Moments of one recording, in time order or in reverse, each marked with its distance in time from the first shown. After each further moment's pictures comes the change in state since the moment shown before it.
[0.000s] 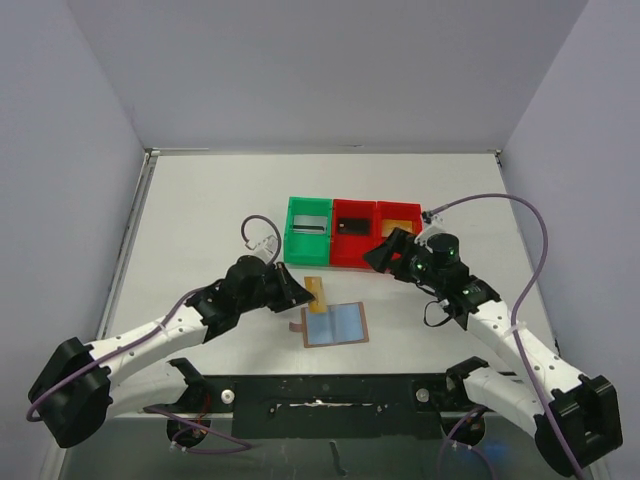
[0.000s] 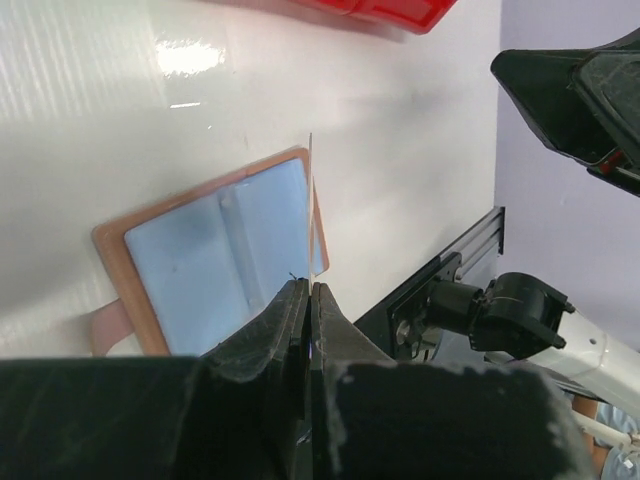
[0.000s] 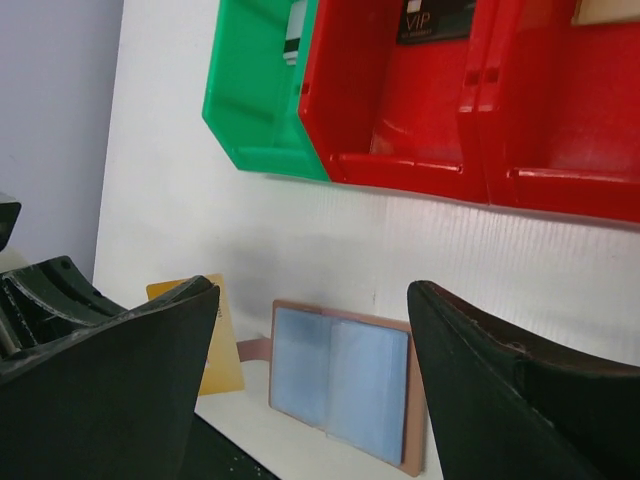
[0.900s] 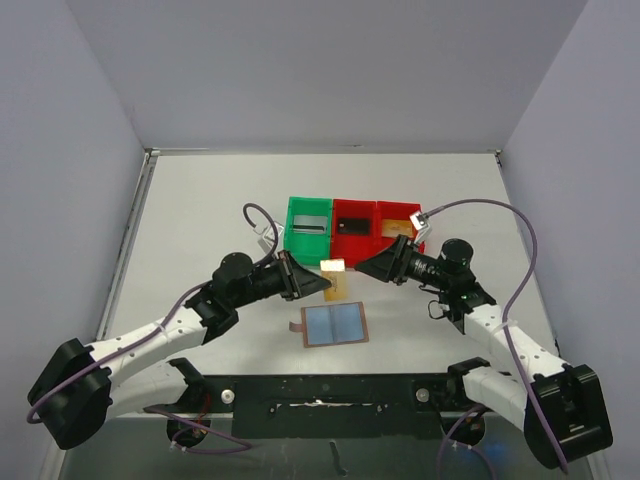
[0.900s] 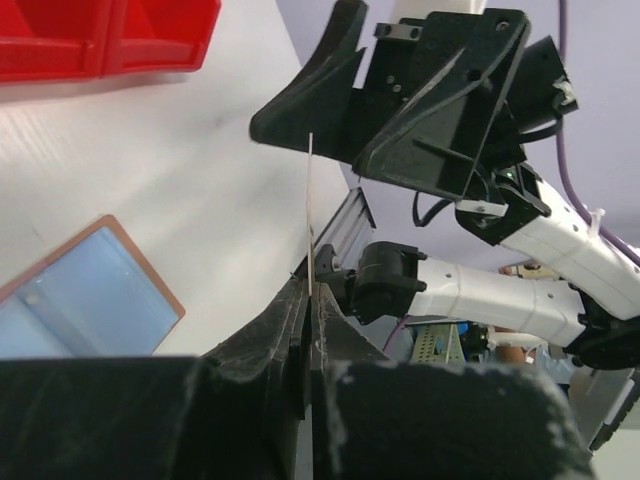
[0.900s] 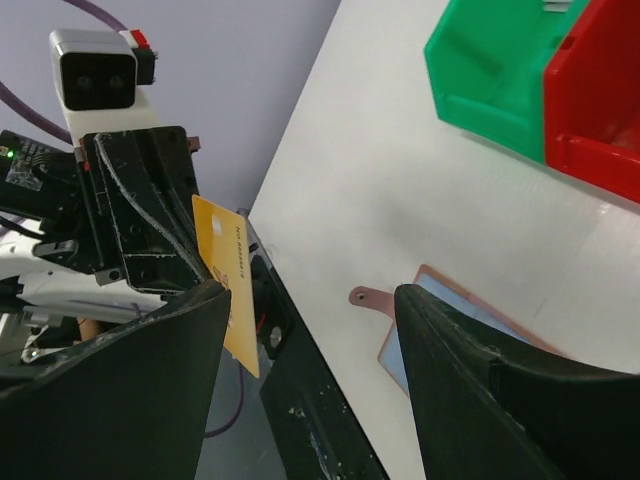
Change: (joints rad) left arm 0.013 -0.013 -0.020 0.404 0.197 -0.010; right arm -0.136 0.003 -0.168 0.480 -0.556 0.115
